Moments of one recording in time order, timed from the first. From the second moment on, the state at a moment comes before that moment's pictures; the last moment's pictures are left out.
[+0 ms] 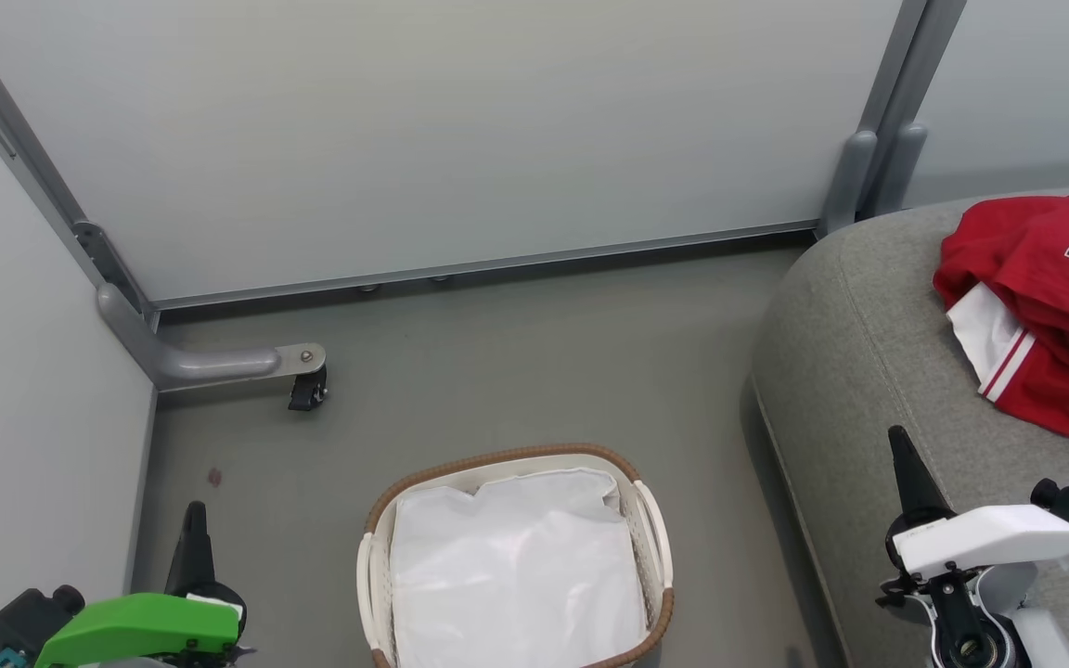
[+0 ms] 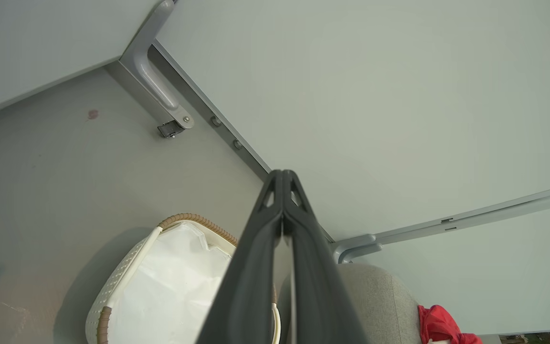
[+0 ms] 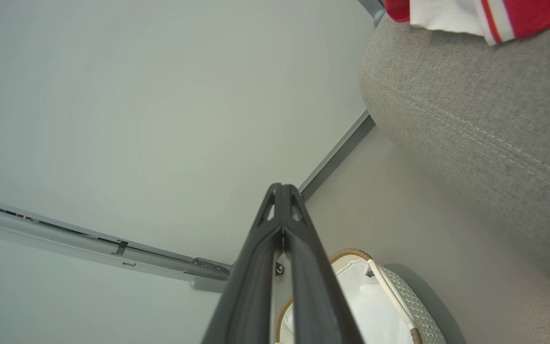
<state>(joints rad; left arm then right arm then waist) -0.04 0.04 0.09 0.33 -1.04 -0.13 -0.03 -0.13 -0.04 -0.06 0.32 1.02 0.13 -0.04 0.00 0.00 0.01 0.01</state>
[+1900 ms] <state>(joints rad) -0.09 0.05 0.11 0.26 -1.53 -0.13 0.10 -0.11 -0.05 -0.11 0.26 1.53 0.13 0.10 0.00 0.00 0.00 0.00</state>
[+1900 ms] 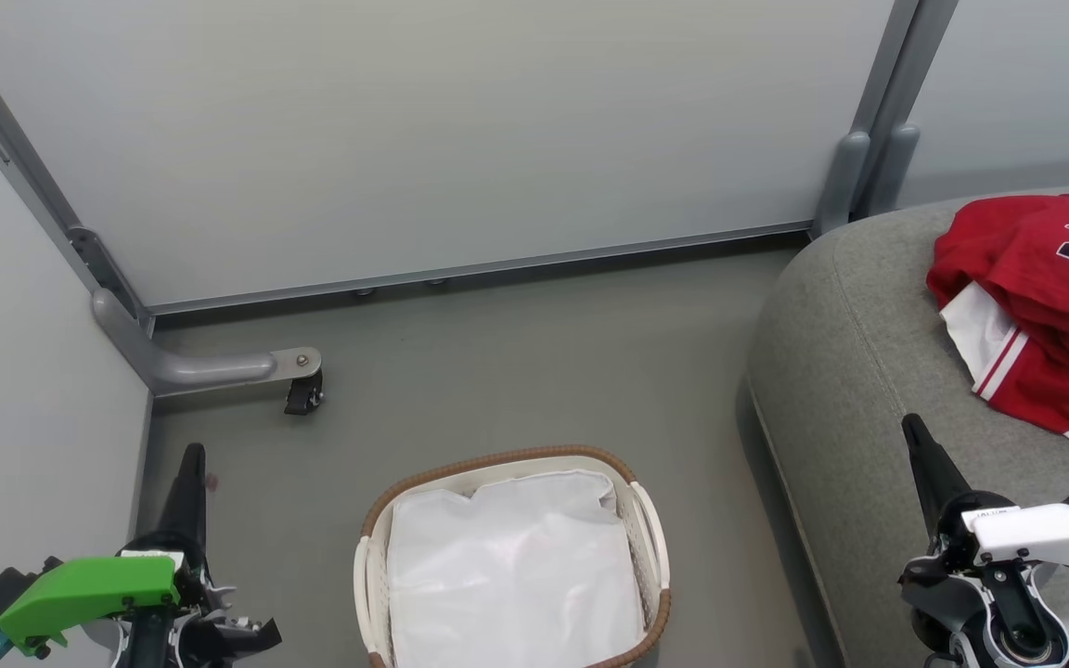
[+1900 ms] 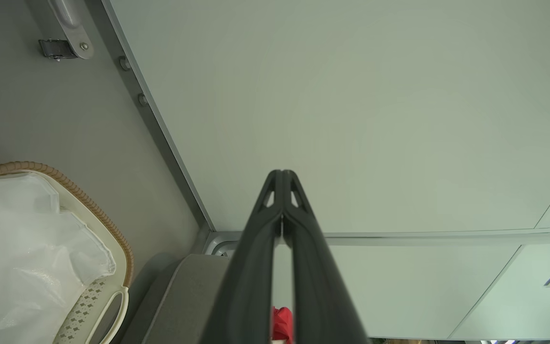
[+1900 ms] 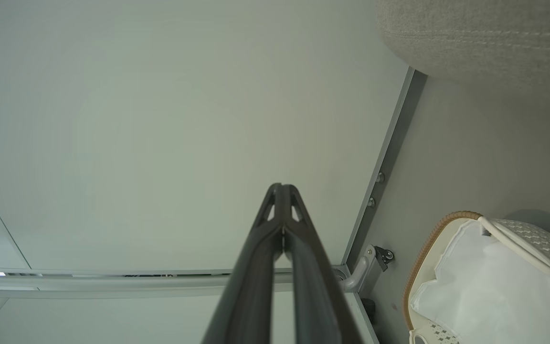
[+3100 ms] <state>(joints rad) -0.10 0.05 0.11 0.24 -1.61 -0.13 0.11 -0.11 -0.05 -0.11 0.25 1.61 0.13 0.12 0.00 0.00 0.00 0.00</state>
